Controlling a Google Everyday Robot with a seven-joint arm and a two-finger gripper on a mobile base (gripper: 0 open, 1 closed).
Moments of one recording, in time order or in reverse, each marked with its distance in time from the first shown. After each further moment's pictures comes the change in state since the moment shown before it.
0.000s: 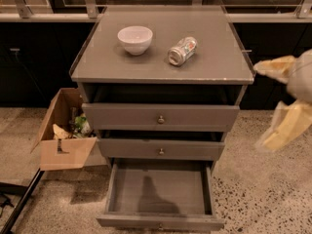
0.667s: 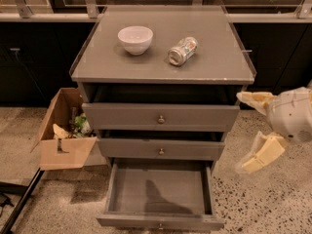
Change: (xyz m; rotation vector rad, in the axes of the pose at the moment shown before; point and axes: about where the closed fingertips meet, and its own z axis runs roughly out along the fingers) arm 0.023 0.024 0.065 -0.047 -0.204 0.058
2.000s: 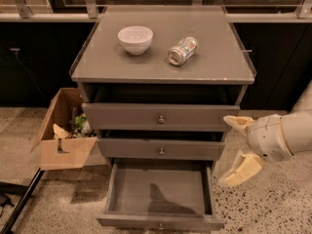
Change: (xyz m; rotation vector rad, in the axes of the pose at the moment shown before) arm 0.050 0.015 0.063 -0.045 -0.008 0.105
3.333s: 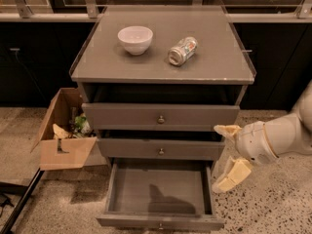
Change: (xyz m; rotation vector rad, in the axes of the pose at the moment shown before) arm 0.021 0.004 0.037 -0.095 0.025 0.016
